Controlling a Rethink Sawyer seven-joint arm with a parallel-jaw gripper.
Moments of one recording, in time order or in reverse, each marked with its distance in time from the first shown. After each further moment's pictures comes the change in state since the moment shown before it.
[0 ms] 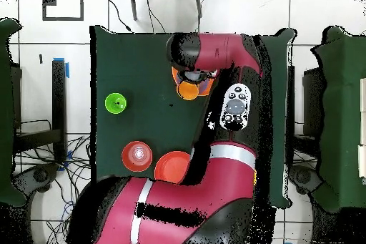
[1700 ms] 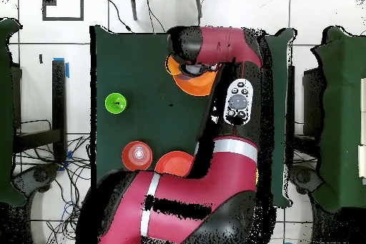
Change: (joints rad) arm -0.022 0.037 0.035 -0.078 0.000 0.011 0.000
